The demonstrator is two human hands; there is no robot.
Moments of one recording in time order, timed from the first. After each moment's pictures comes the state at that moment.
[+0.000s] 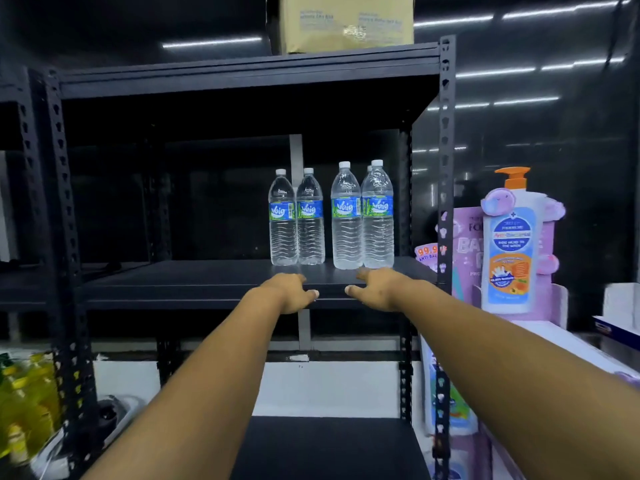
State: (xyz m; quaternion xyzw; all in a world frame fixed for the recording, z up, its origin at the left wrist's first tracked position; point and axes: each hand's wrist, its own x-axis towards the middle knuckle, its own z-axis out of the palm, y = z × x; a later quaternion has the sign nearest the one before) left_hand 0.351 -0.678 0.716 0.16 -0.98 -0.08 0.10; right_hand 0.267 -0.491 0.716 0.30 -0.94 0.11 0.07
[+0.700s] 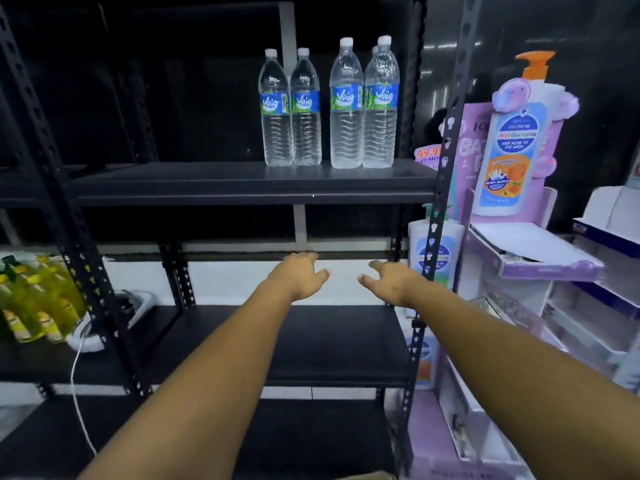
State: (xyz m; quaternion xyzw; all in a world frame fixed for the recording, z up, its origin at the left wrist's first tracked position) left_hand 0.392 -0.652 0.566 0.13 -0.98 -0.15 0.07; right_hand 0.310 -0.462 0.555 0.25 -0.96 0.14 -0.04
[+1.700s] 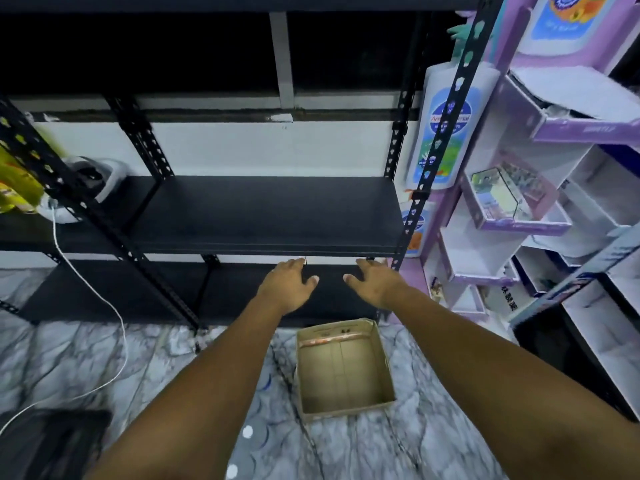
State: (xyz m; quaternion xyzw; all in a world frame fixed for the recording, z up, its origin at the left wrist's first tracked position) left_hand 0.444 -0.624 0.322 0.18 -0.95 -0.22 -0.10; right_hand 0.350 -0.445 0.317 0.24 -0.94 0.11 -0.22
